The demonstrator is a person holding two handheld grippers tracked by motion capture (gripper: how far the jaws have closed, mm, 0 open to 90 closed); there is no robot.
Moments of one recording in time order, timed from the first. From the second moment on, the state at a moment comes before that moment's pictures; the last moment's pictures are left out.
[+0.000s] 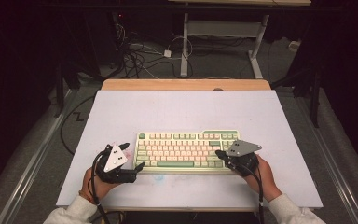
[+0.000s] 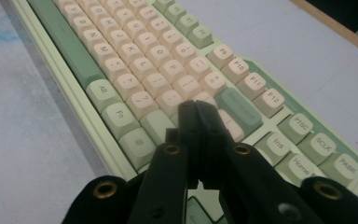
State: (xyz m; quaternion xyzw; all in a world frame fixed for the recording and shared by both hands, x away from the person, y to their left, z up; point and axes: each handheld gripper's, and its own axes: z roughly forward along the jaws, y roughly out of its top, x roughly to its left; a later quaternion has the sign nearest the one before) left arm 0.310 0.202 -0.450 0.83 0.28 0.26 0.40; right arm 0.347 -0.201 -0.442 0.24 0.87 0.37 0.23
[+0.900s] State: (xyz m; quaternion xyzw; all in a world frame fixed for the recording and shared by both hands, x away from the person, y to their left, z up) left arm 0.310 0.201 -0.447 0.83 0.28 0.26 0.40; right arm 0.349 -0.194 -0.456 0.25 0.88 0.34 0.23
